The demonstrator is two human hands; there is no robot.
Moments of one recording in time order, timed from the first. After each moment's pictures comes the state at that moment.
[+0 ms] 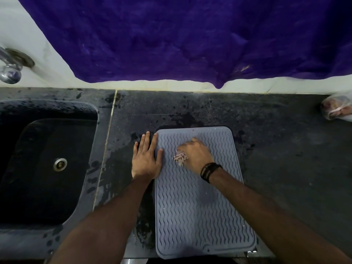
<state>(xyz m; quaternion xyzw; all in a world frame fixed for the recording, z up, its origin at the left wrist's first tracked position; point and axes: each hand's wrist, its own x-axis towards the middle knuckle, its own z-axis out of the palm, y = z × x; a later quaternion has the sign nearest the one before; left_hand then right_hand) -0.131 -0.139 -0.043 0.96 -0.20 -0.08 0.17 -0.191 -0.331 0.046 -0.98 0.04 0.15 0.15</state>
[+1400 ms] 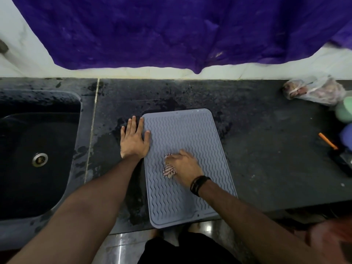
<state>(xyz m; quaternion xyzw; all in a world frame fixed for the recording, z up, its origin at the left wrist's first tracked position) -0.133 -0.137 -0.049 0.96 -0.21 -0.08 0.17 -0.308 -0.280 0.029 -0.98 0.00 0.10 0.16</state>
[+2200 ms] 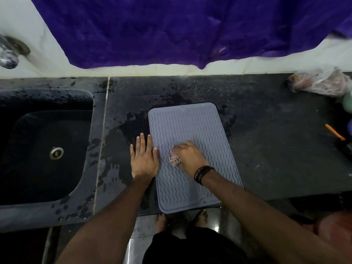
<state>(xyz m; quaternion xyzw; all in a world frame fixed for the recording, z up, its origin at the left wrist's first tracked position) -0.231 -0.103 -0.045 0.97 -0.19 -0.06 0.15 -0.311 -0.272 0.028 -0.98 0.02 0.09 0.15</state>
